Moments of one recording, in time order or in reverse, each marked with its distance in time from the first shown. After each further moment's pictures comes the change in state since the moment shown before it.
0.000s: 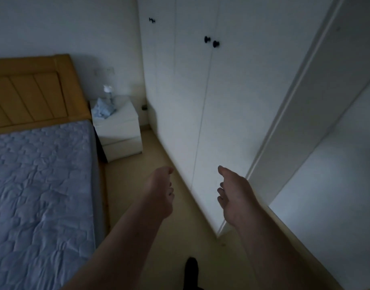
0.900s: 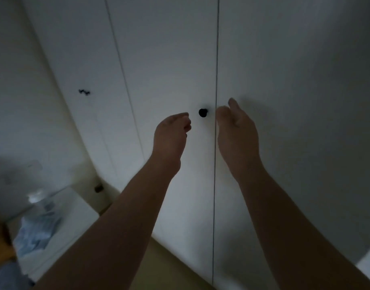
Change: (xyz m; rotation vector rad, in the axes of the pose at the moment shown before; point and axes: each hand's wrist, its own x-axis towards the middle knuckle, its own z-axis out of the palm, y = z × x) left_hand 0.266 0.421 0.239 0.336 -0.655 0.709; right_hand 0.233 -0.337 0.279 -0.142 0.441 -0.937
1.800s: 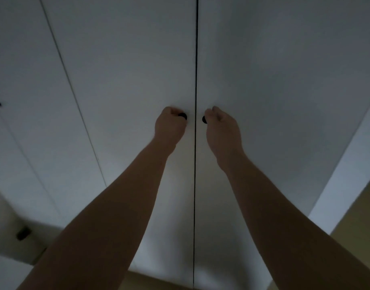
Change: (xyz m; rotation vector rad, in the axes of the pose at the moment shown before) left_hand 0.099 -0.023 0.016 0.276 -0.349 0.104; right_hand 0.019 0.007 0.045 -0.217 0.316 0.066
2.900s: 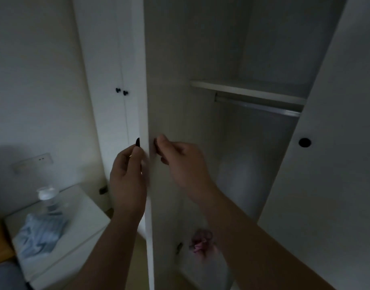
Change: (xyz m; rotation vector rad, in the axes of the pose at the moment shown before) left_hand -0.186 -0.051 -0.234 -0.241 0.803 0.151; right_hand -0.166 -0.094 0.164 0.246 -0.701 -0.233
